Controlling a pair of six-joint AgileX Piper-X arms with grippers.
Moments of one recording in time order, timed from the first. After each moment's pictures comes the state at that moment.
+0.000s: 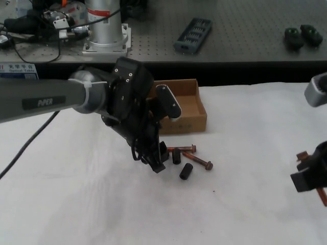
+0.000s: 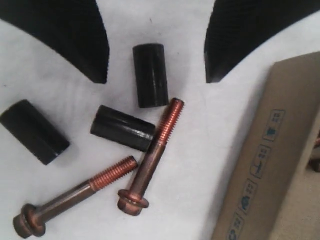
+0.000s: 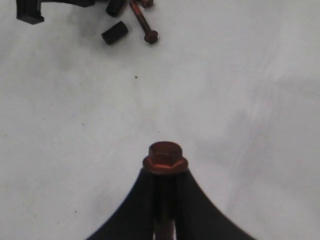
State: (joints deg) left arm -27.9 117.4 -82.7 22.5 13.3 40.6; right arm 33.5 56.8 -50.1 56.5 1.9 4.3
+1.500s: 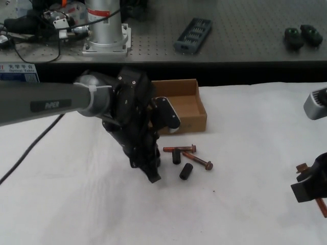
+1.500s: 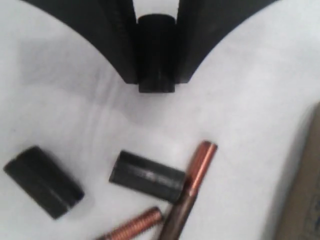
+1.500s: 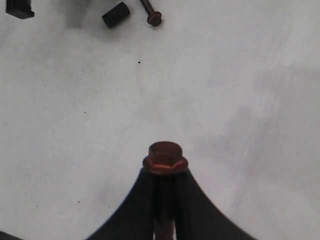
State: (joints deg) left arm -27.9 118.5 -83.3 28.9 10.6 41.0; right arm 33.1 56.8 -48.0 56.3 0.0 4.3
